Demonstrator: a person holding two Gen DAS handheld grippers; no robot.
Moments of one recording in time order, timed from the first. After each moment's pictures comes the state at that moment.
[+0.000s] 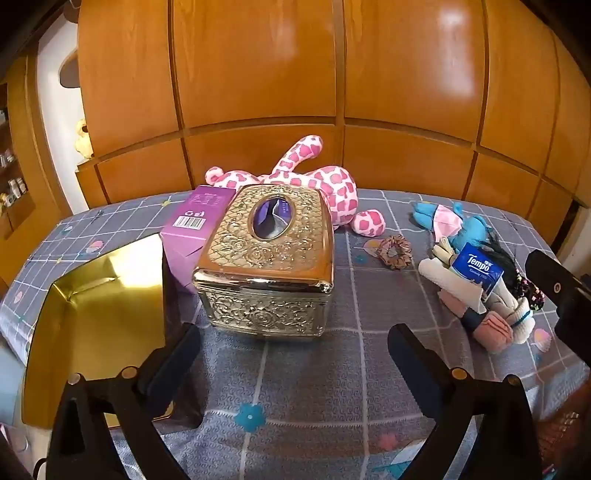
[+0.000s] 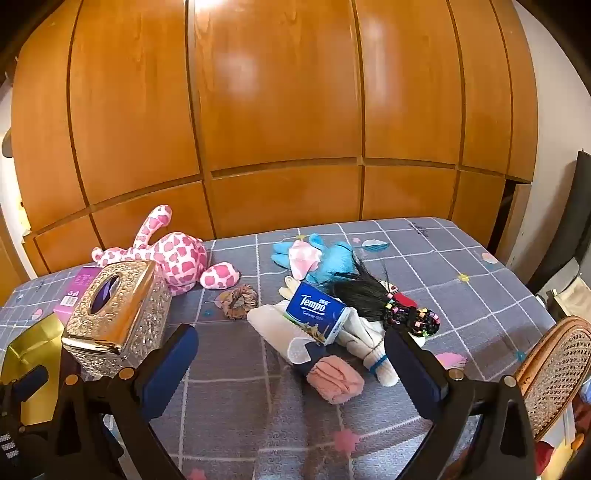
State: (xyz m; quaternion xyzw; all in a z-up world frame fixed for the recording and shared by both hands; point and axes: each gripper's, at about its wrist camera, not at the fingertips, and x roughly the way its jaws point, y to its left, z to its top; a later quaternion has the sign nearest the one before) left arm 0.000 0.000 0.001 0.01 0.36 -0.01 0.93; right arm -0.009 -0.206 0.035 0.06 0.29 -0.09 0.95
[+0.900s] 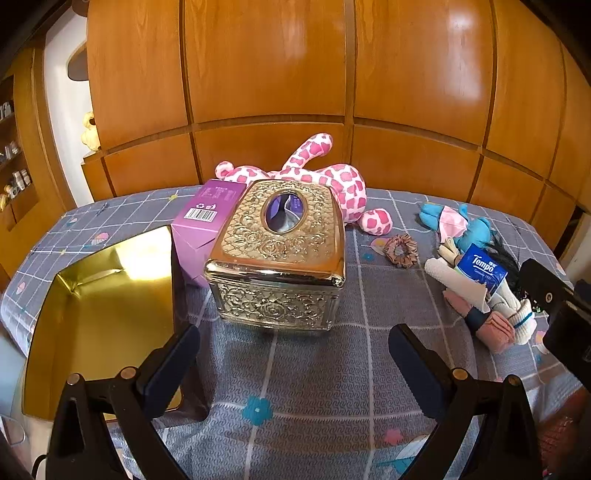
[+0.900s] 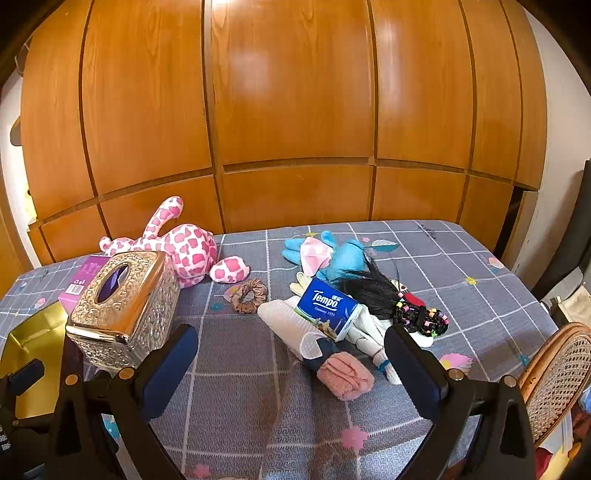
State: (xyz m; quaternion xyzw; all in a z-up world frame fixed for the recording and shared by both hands) left arm -0.005 0.015 0.000 0.00 0.36 0.01 0.93; right arm -0.009 -0.194 0.030 0.05 0.29 -0.08 0.95
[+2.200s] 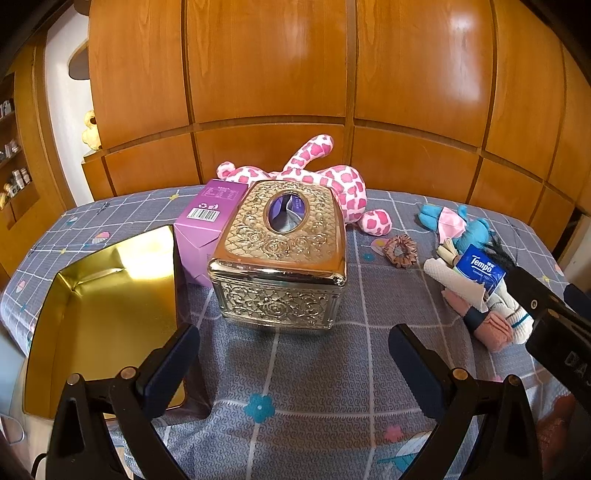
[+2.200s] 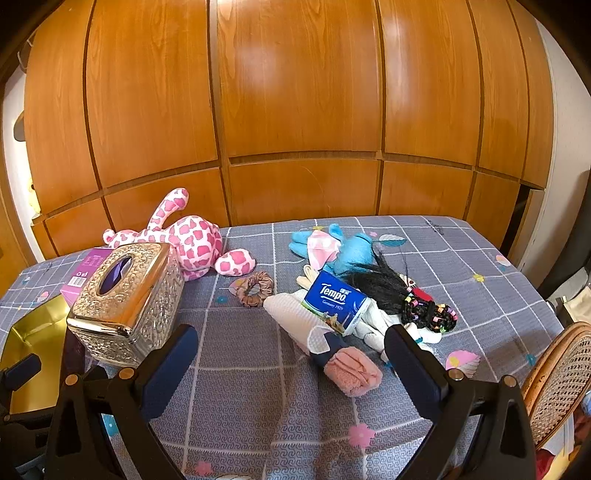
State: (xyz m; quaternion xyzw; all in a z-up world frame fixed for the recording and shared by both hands) left arm -0.010 0.016 0.001 0.00 0.36 0.01 0.93; right arm -0.005 -0.193 0.023 0.05 0.30 -0.07 0.95
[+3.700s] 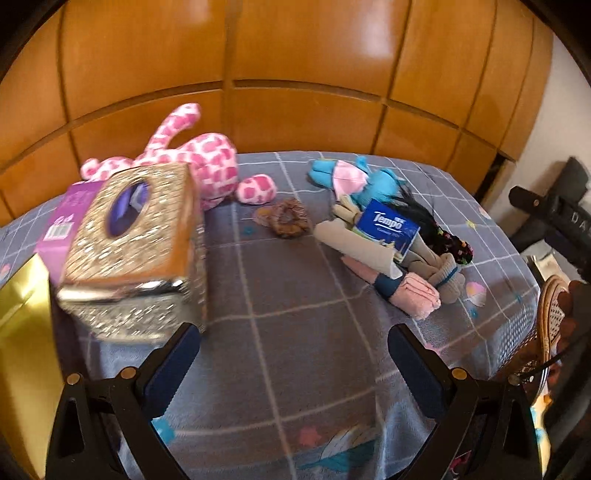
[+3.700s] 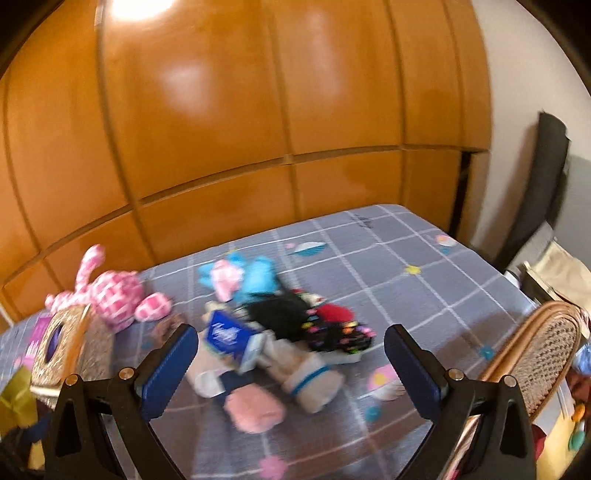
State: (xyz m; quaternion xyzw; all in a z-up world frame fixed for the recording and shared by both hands) left arm 0.028 -0.056 -0.014 0.02 0.42 -0.19 0.88; right arm -0.009 -0.316 0.042 0.13 0.29 -0.19 0.93
